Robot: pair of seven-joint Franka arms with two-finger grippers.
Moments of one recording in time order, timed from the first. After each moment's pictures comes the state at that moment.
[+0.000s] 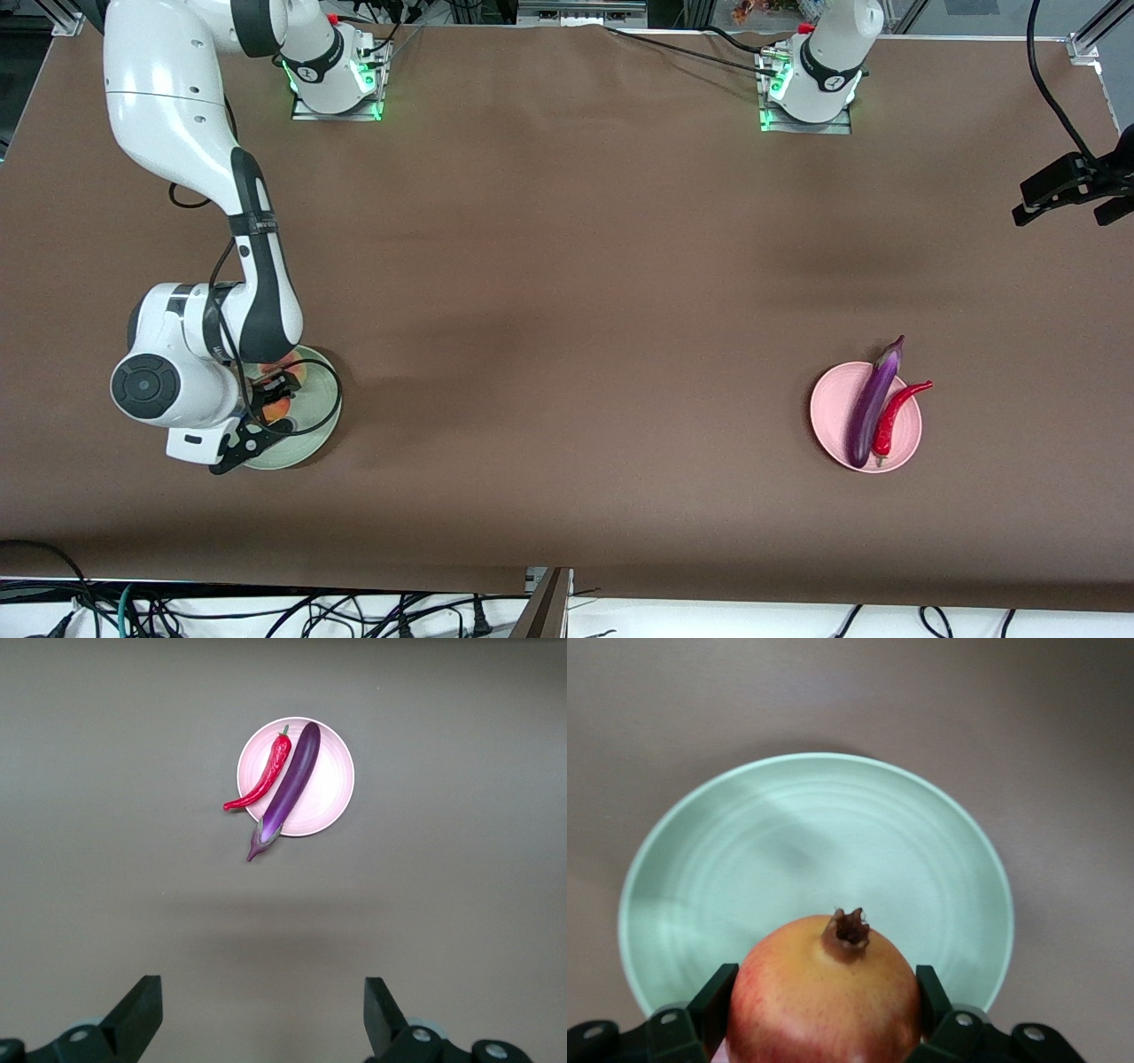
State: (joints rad) left arm 0.06 0.01 0.01 -1.54 -0.01 1.54 0.03; right arm 0.27 0.85 -0.30 -1.28 0.08 2.04 -0.59
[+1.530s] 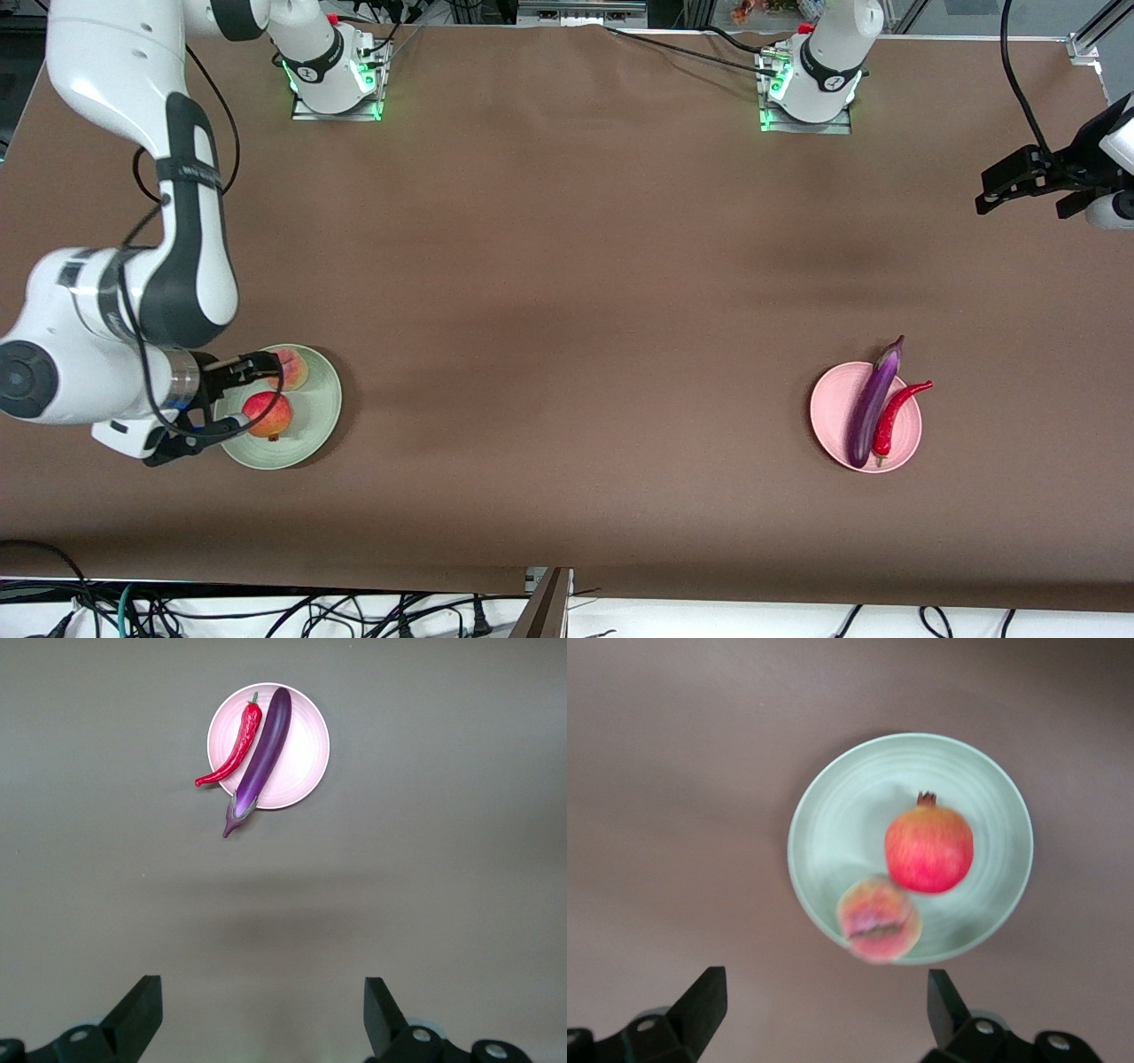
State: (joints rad) left arm 0.07 0.01 -0.06 -1.53 -0.01 1.48 0.03; right arm 0.26 0.73 -0.30 -1.05 0.21 1.56 -0.31
